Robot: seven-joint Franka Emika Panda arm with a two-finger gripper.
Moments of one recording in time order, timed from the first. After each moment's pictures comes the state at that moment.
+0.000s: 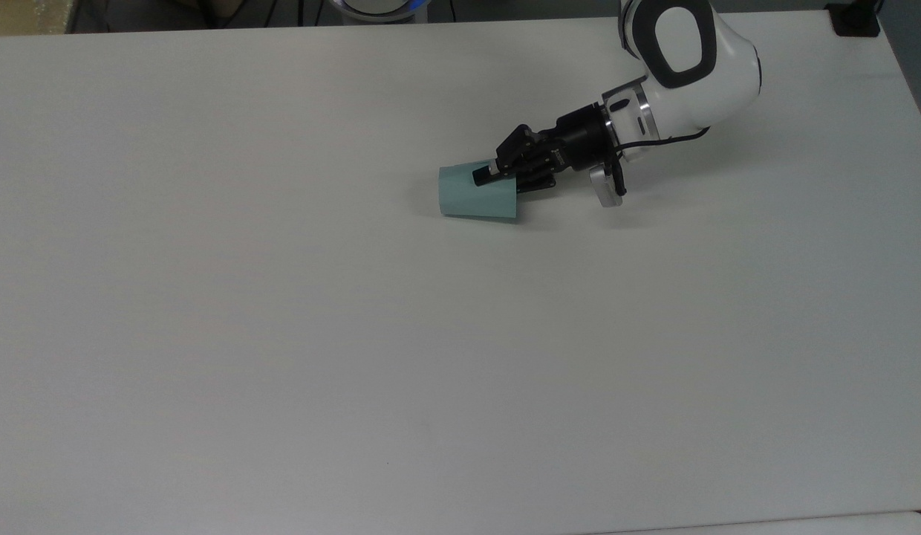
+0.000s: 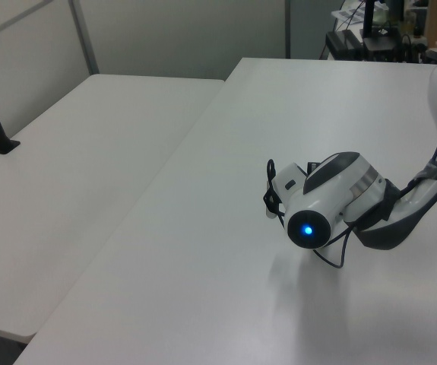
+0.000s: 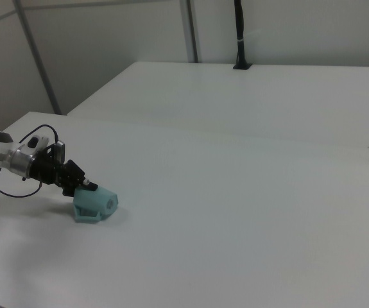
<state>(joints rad) 1.02 0.64 -0.22 -1.61 -0.84 1.54 0.81</state>
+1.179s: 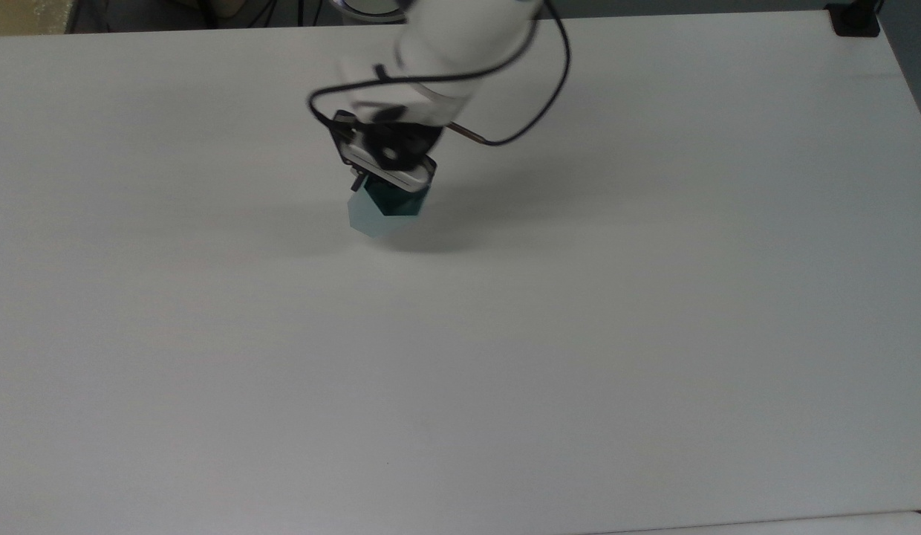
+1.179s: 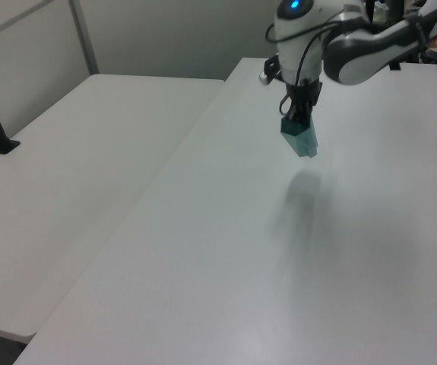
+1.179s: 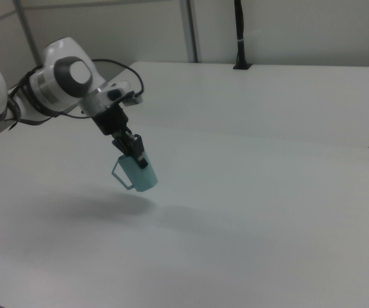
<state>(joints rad) 0.54 0.22 -0.22 -1.78 -0.40 1.94 0.67</state>
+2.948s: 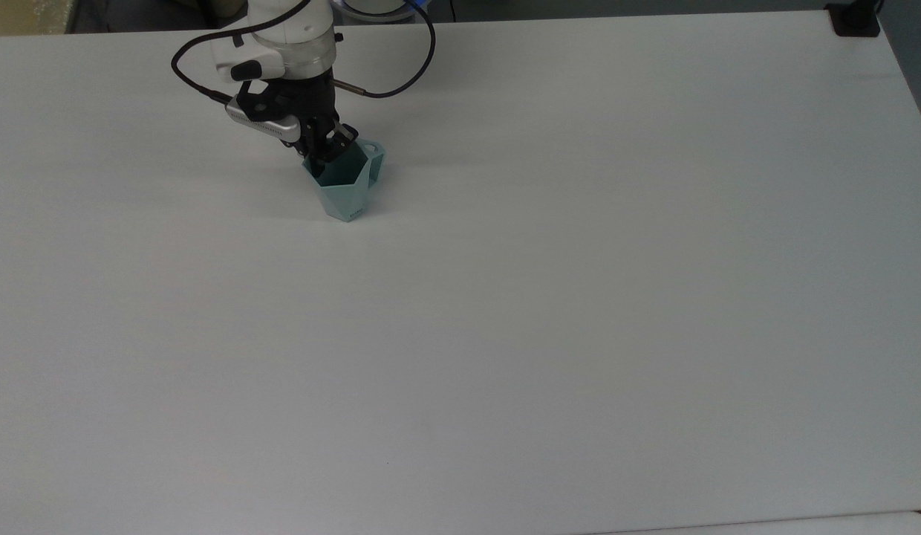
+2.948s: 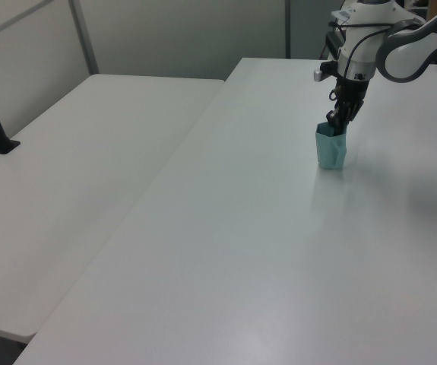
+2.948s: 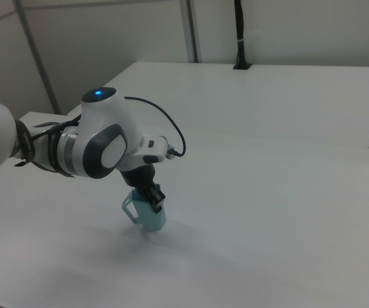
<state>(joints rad) 0.38 -0.05 -0.31 -2.32 -0.10 2.46 0.44</state>
